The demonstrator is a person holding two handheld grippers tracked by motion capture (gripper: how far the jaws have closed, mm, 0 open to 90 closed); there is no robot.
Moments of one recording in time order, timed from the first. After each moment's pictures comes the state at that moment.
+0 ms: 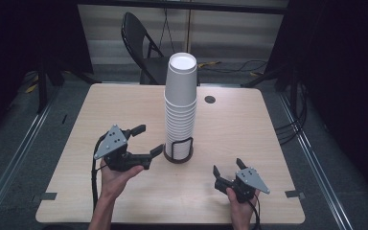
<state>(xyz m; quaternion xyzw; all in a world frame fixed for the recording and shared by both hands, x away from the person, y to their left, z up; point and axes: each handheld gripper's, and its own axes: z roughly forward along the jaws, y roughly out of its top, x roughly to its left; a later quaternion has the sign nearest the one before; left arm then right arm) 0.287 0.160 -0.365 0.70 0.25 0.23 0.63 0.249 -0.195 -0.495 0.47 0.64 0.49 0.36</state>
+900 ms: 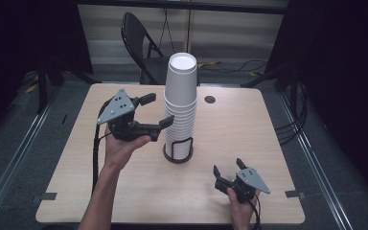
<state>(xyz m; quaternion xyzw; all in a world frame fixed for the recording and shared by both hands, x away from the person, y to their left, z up) 0.319 0.138 -0.290 0.71 0.20 0.23 0.64 0.249 -0.196 -0.495 0.47 0.63 0.50 0.36</state>
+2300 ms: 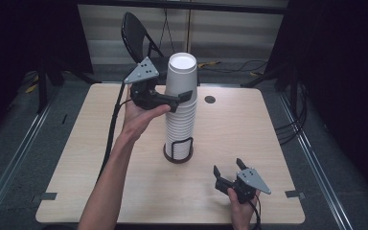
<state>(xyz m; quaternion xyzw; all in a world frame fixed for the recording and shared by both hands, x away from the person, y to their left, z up) 0.384 0.098 -0.261 0.73 0.19 0.20 0.63 0.248 -0.196 -0.495 0.47 0.63 0.50 0.36</state>
